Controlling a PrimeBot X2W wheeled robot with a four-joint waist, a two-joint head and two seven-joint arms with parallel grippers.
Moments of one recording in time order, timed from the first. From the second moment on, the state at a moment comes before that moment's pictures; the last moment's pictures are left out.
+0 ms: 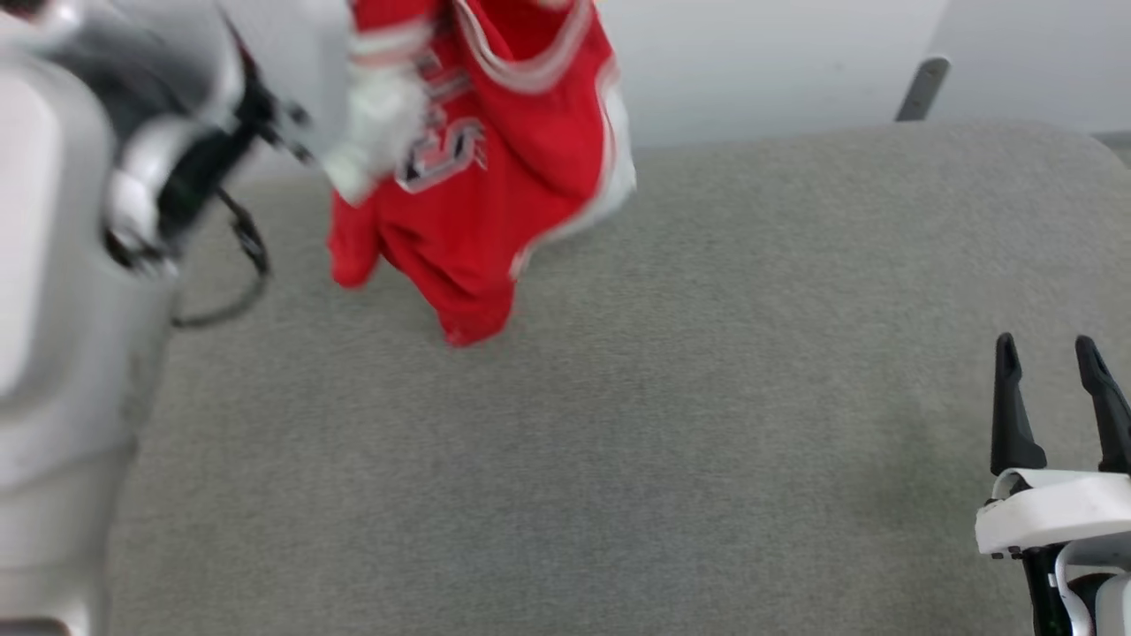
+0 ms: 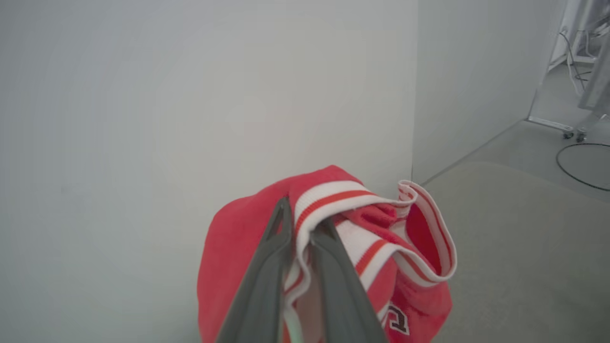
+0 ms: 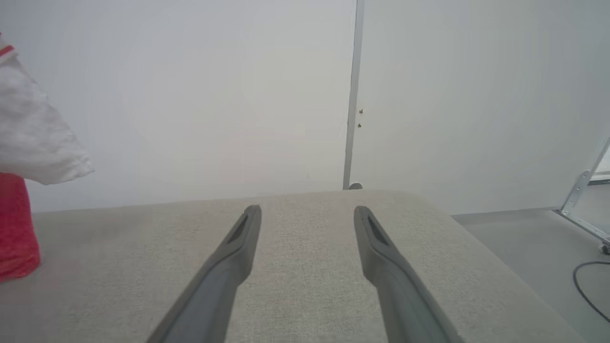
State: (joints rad) left arm -1.10 0.47 -0.38 0.06 -0.56 -0.03 0.71; right arm -0.17 -0.07 -0.18 0.08 0.10 0.13 -0.14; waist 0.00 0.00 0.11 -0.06
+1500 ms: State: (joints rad) left arm -0.52 0.42 -0.58 0.25 -0.72 -0.06 0.74; right arm -0.18 -0.05 -0.16 0.23 0.11 0.13 -0.23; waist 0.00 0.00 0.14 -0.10
